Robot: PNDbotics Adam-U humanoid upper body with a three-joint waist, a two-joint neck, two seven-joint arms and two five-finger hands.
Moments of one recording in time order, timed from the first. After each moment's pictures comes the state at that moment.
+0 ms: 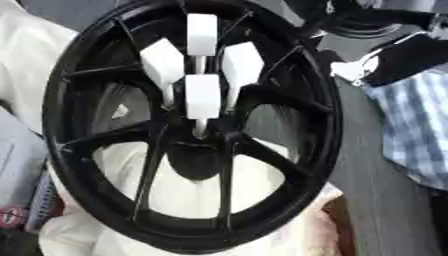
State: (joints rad) left arm -0.22 0.40 -0.05 -1.98 0.14 -0.18 0.37; right arm -0.55 -1.18 0.22 -1.99 0.02 0.10 0.55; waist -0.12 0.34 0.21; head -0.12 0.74
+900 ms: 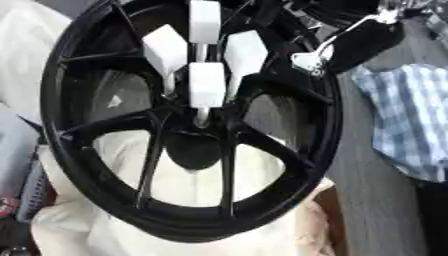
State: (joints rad) left arm -0.23 0.40 -0.05 -1.98 0.15 -0.17 0.37; right arm -0.65 -1.11 0.28 -1.99 -0.03 0.21 0.62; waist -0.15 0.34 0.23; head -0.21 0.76
